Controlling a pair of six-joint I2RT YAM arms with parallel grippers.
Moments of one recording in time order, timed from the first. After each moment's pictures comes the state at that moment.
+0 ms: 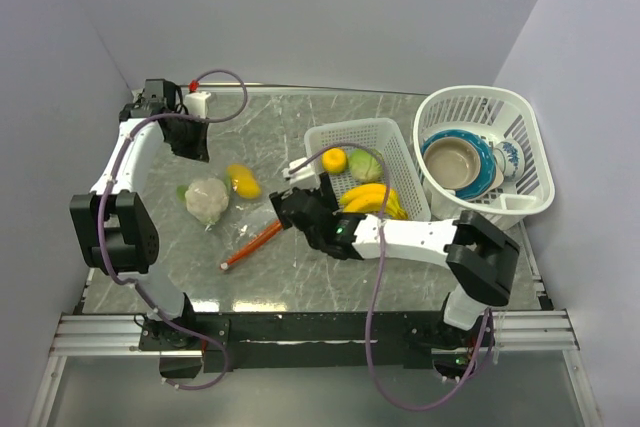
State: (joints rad) left arm 0.05 1.72 1.55 -0.91 0.35 0.29; right arm 1.10 1.64 1.04 0.03 0.72 0.28
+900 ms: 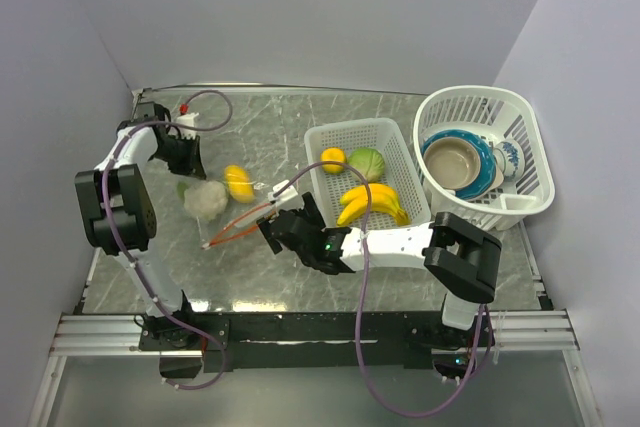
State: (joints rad) left arm 0.18 1.89 1.45 -0.79 0.50 0.32; right arm 1.19 1.73 1.01 0.09 0.62 0.30
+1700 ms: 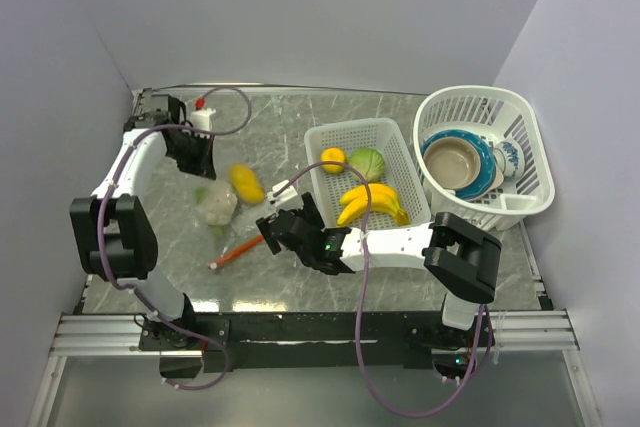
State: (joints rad) left arm 0.04 1.66 1.43 -0.93 0.44 0.29; right arm 1.19 1.73 1.01 0.10 0.61 0.31
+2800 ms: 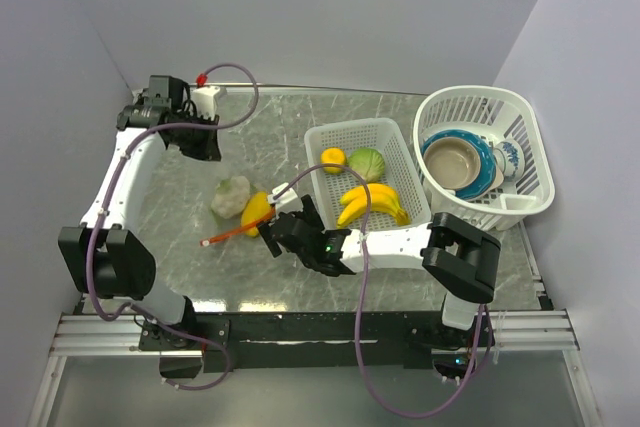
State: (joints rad) left arm -0.05 1.54 1.55 -0.98 0.37 0.20; right arm 1.20 1.74 0.99 0.11 0.58 0.31
